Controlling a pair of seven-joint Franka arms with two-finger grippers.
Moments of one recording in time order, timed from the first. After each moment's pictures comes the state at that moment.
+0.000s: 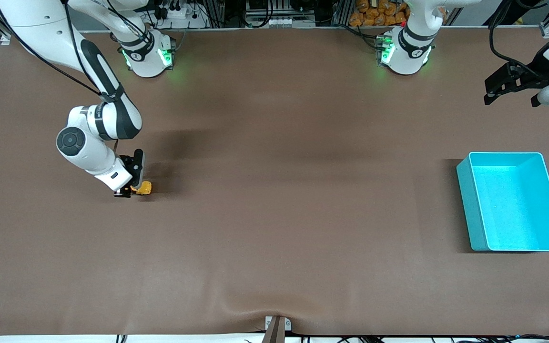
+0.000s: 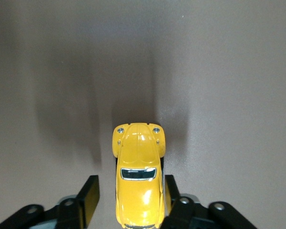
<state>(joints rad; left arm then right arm) -0.07 -0.07 -0.04 -1.54 0.01 1.46 -0.04 0.09 0.36 -0.04 -2.25 -0.03 2.62 -1.50</state>
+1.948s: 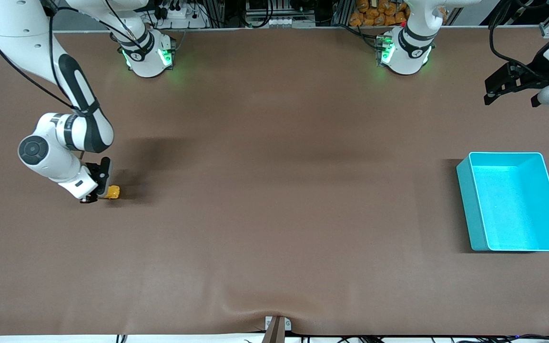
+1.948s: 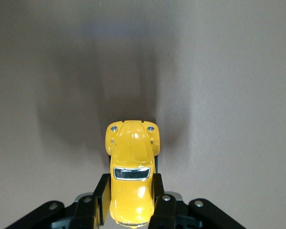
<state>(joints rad) -0.07 -0.07 -0.04 -1.54 0.01 1.46 -0.04 0.05 0.43 -0.20 -2.17 -0.04 2.60 -1.66</state>
